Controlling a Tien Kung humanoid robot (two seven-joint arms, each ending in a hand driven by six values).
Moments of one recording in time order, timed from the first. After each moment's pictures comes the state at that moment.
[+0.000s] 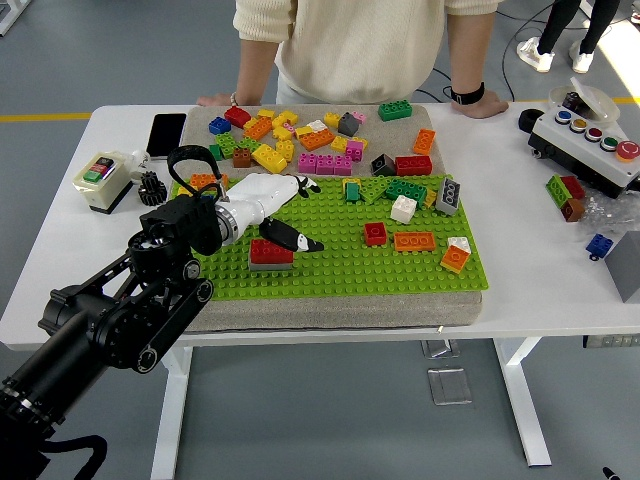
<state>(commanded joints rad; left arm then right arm) -0.69 0.02 -1.03 -1.01 2.27 -0.21 0.07 0.15 -0.14 1.35 0.18 -0.89 -0.07 -0.06</state>
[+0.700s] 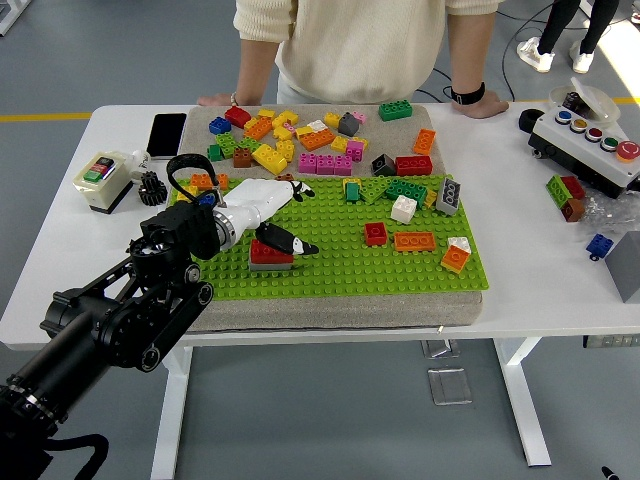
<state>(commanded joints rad) -0.70 0.01 -1.02 -0.93 2.27 -0.16 0.04 0.15 -0.14 1.35 0.18 -0.89 -0.07 -0.06</state>
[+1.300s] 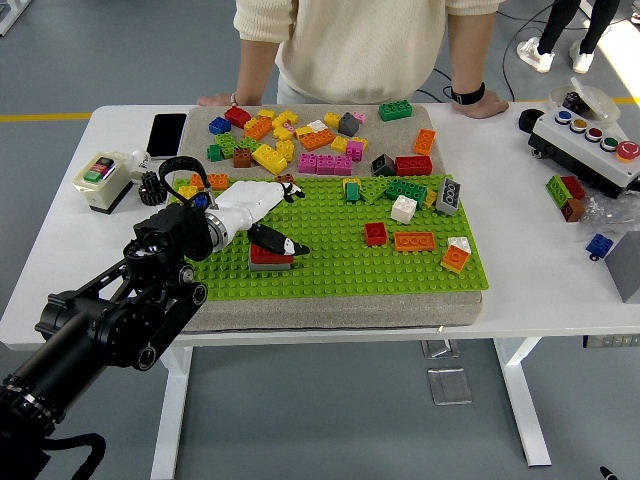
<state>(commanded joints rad) -0.70 0.02 -1.03 -0.90 2.27 -0.15 0.04 0.15 -0.14 1.35 0.18 -0.89 -0.07 -0.06</state>
